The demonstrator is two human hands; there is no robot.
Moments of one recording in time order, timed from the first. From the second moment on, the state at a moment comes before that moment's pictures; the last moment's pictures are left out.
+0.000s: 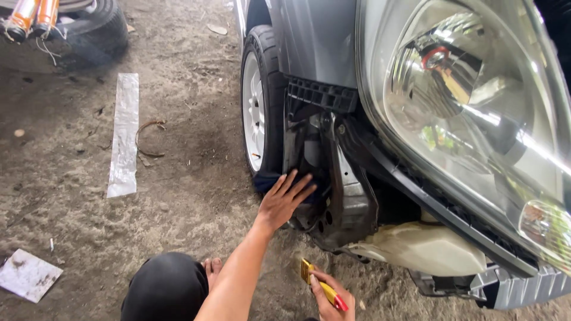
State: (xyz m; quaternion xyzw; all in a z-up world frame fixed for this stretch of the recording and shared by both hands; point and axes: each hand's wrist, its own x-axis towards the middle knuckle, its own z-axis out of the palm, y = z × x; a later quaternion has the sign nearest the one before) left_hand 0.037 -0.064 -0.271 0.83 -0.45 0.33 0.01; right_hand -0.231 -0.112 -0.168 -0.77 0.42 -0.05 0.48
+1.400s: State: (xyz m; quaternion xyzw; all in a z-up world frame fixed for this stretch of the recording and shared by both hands) left_hand 0.100 -0.080 -0.071 0.71 -0.32 0.42 0.45; right_hand -0.220 -0.089 -0.146 -0.62 0.43 -0.11 0.64
